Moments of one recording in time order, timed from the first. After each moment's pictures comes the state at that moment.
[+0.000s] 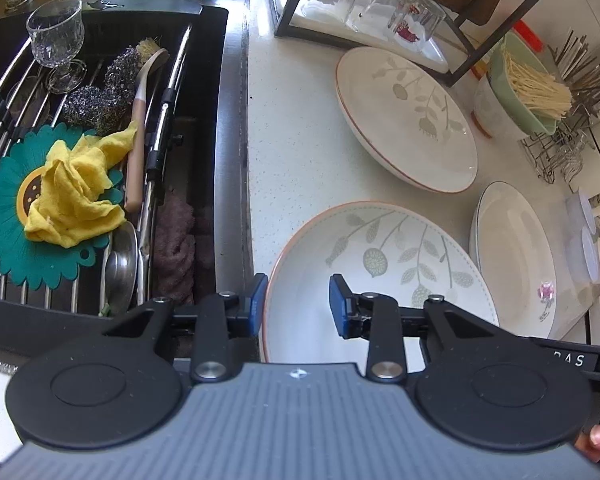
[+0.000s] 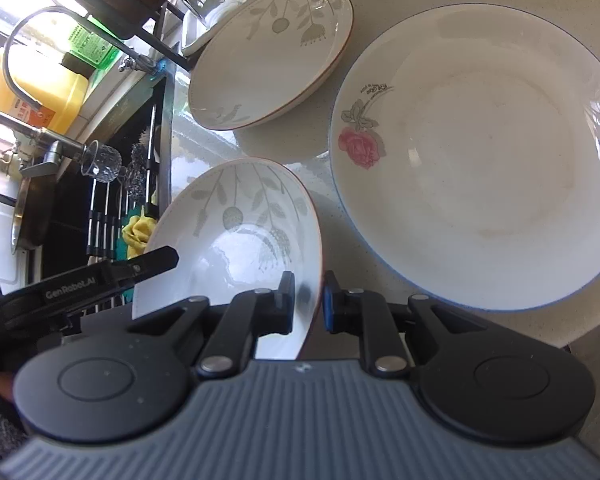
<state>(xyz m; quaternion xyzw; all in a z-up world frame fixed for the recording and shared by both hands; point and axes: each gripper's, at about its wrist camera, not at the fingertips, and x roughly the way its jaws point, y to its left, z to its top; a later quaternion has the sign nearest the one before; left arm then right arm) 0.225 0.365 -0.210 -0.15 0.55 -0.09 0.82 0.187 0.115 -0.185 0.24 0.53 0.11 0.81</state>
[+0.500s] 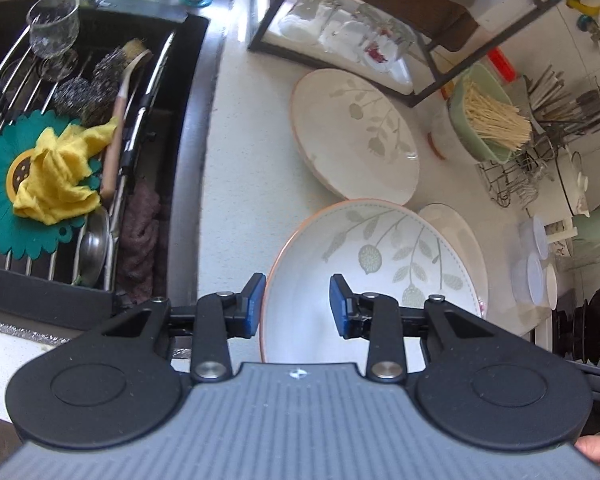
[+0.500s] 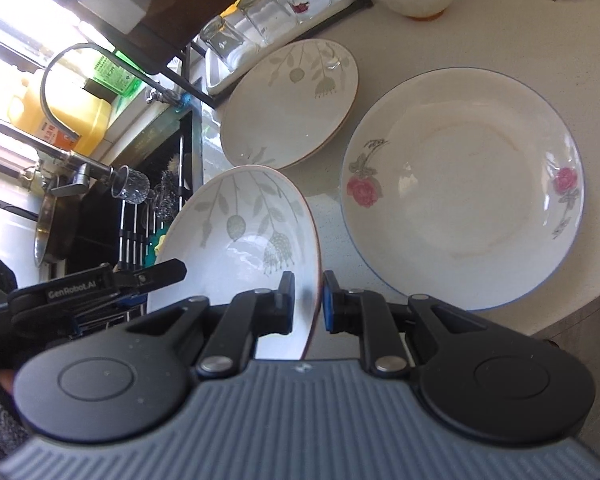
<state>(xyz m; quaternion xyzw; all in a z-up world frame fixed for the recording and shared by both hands) 0.220 0.353 -0.156 -0.21 0.55 -0.11 0.80 0.171 0.084 -0.131 0.25 0.50 0.11 0.82</state>
